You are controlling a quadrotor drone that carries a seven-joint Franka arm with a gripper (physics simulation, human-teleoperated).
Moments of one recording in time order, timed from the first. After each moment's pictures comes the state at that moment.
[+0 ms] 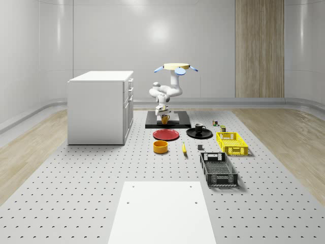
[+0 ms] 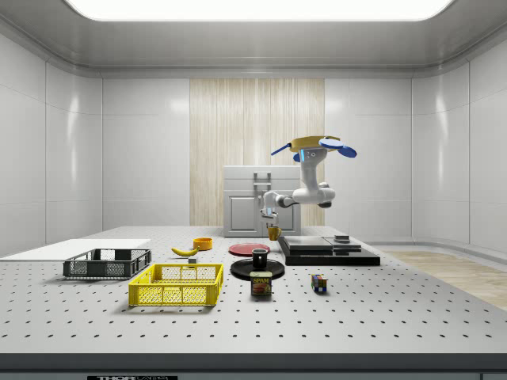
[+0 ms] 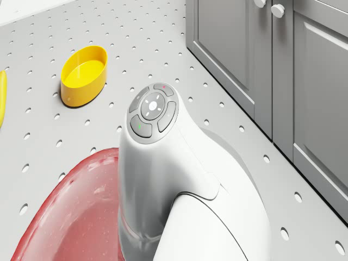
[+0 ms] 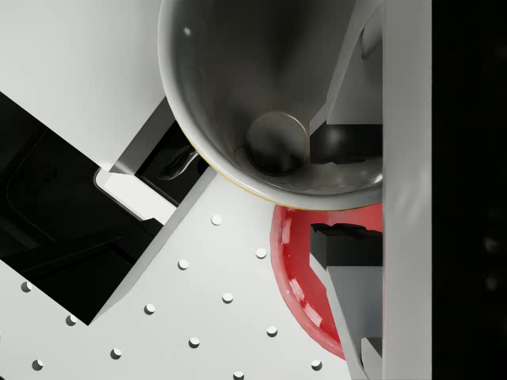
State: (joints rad) arm -1.34 -1.60 1.41 -2.82 -1.71 1.65 0.51
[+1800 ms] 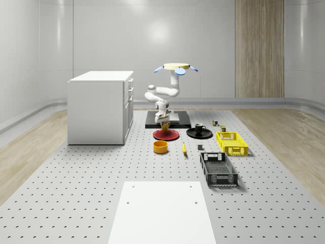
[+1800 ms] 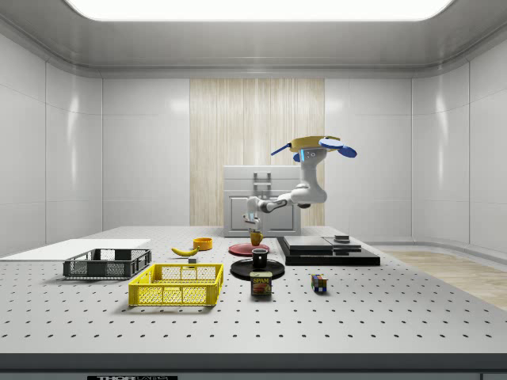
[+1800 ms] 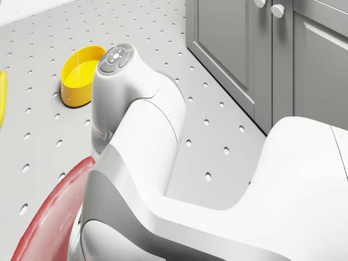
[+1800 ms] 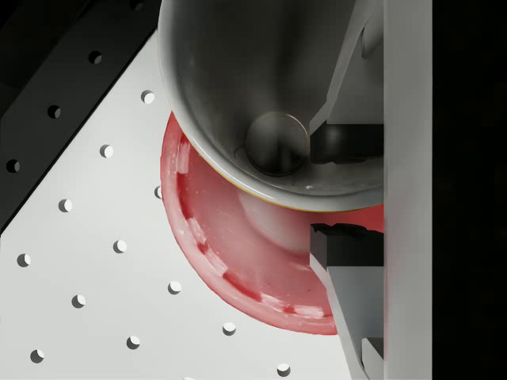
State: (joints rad) arm -1.87 -1.59 1.34 -2.41 -1.73 1.74 0.65
